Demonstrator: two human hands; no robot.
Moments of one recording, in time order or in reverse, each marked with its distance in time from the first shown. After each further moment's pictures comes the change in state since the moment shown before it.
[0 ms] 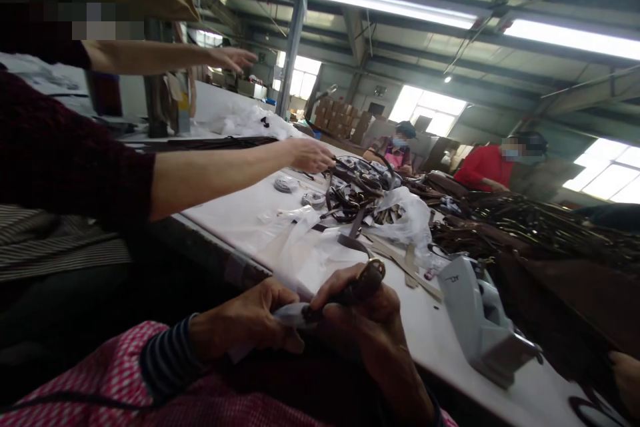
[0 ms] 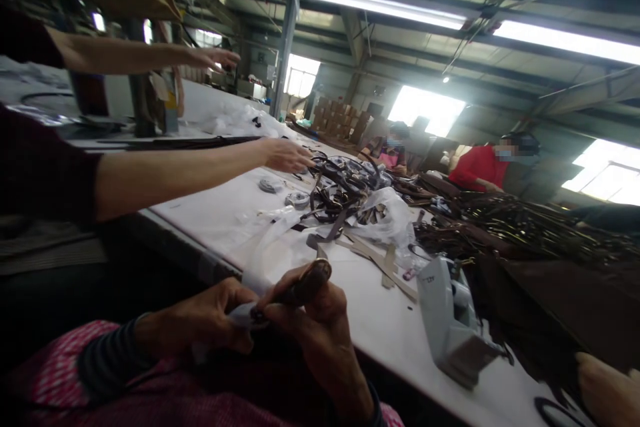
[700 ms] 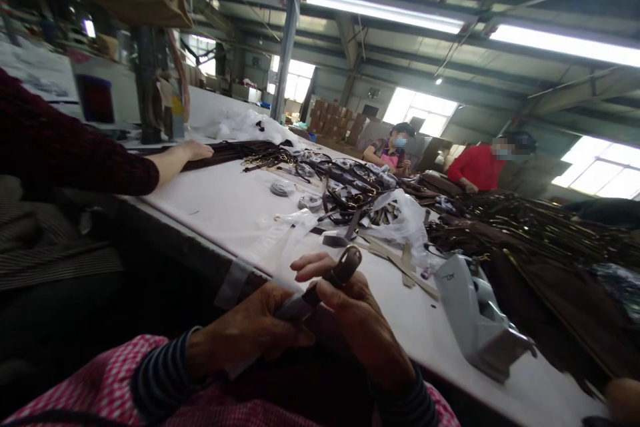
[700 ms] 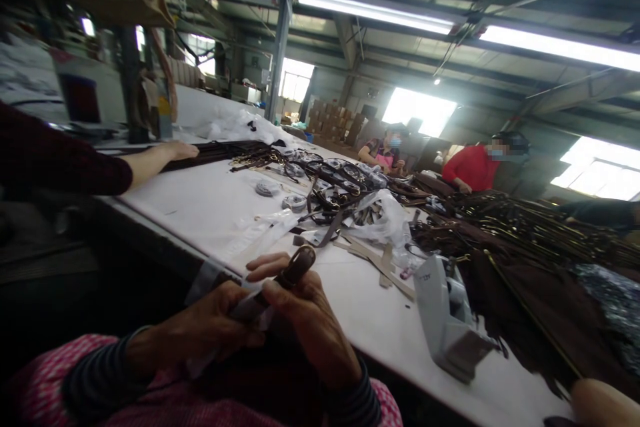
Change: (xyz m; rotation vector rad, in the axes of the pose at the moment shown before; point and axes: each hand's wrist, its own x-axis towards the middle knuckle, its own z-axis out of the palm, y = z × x) left_hand 0.005 0.000 0.005 0.070 0.035 0.168; right_hand 0.018 0.004 0.002 -0.058 -0.158 0.058
